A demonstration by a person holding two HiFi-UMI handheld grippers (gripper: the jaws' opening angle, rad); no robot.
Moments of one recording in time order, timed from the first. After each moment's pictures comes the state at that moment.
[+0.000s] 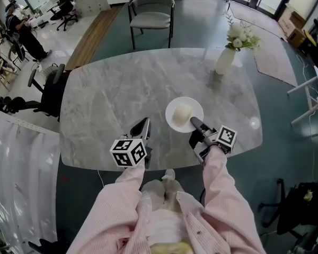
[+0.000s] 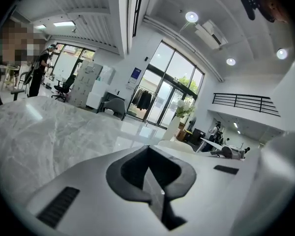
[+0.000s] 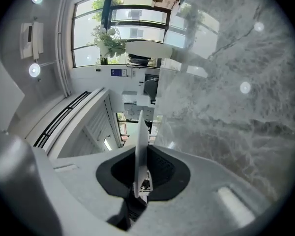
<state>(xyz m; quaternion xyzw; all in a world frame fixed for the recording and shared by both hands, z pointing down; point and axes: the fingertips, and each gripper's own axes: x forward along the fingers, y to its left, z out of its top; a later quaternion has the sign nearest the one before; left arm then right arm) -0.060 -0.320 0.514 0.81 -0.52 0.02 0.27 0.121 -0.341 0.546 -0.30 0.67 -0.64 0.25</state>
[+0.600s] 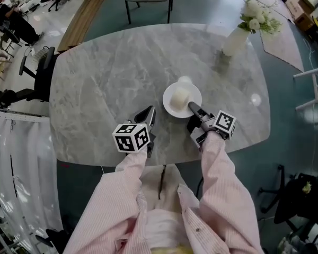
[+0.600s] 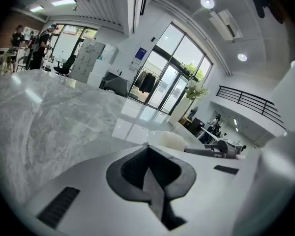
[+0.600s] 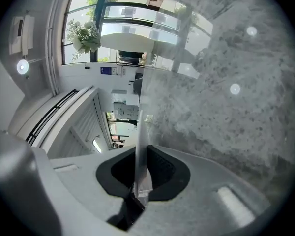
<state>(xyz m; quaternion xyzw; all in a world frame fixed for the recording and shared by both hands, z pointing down) -0.038 -0.362 0.601 0.79 -0.50 0.08 0.35 0.114 -0.387 0.626 -0.34 0.63 -0.67 0.21</state>
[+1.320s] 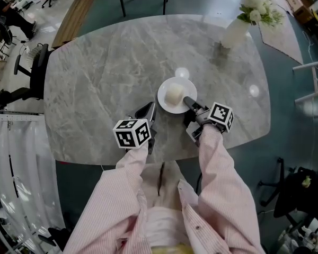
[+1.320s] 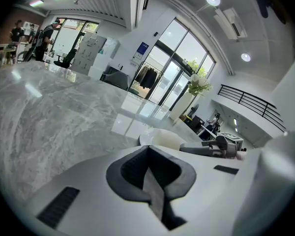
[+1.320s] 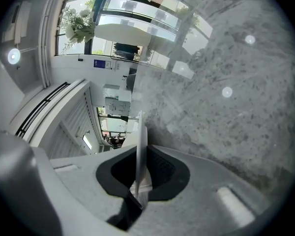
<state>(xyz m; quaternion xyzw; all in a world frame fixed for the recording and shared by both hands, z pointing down) -0.020 -0.366 0.625 0.78 -0.48 0.10 0.38 0.109 -0.390 0.646 -0.37 0.61 -0.68 0.15</state>
